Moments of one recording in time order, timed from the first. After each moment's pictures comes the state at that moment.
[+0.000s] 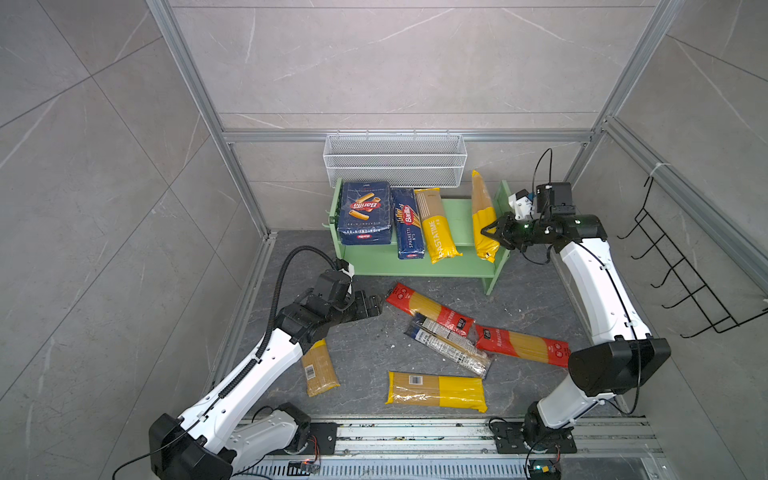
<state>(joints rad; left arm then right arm) -0.58 1.09 1.01 -0.64 0.08 -0.66 0.06 1.66 1.90 -1.01 -0.50 0.47</state>
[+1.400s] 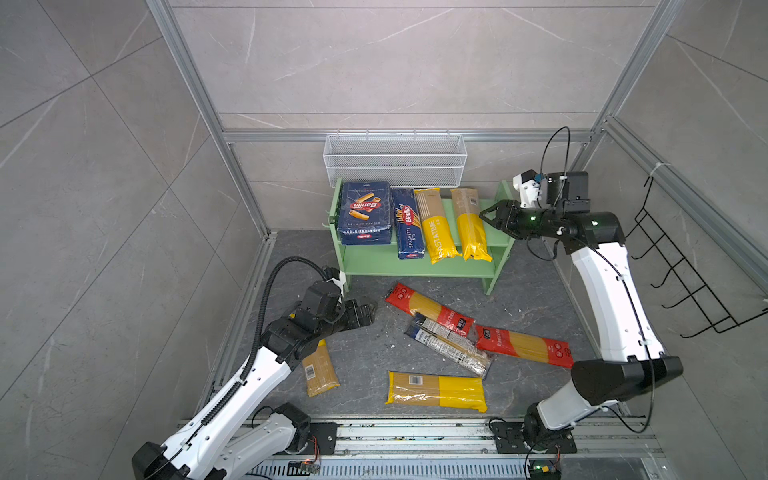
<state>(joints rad) -0.58 0.93 0.92 -0.67 0.06 -0.66 0.13 1.56 2.01 -1.02 -0.46 0.41</state>
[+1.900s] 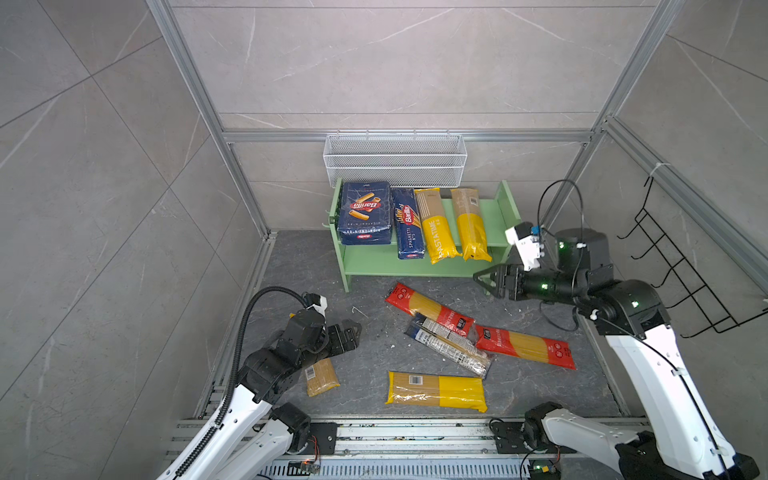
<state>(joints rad) -0.58 0.67 0.75 -0.83 -0.01 -0.76 0.35 1.08 1.49 -1.08 -0.43 0.33</state>
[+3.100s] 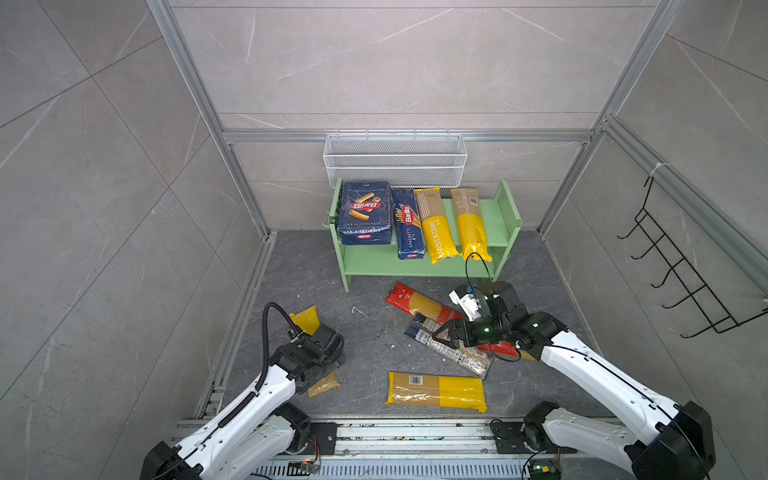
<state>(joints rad) -0.58 0.89 0.57 -0.98 -0.28 -1.16 0.54 1.11 0.86 -0.60 -0.55 0.40</state>
